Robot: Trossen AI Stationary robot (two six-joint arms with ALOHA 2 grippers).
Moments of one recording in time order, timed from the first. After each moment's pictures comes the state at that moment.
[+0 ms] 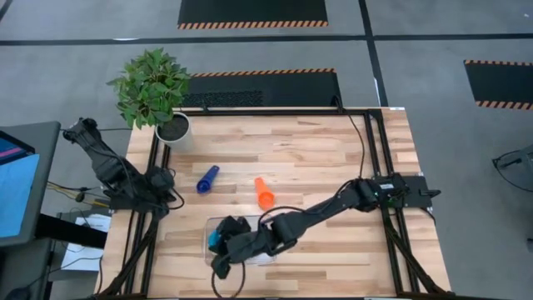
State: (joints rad) left arm -0.74 0.64 0.72 -1.26 -0.29 -1.16; right arm 0.43 2.39 2.36 -0.47 0.31 0.92
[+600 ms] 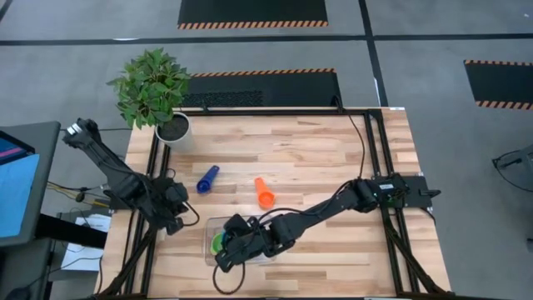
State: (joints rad) left arm -0.74 0.90 0.72 -1.03 -0.31 -1.13; right arm 0.42 2.39 2.33 -0.66 0.34 1.09
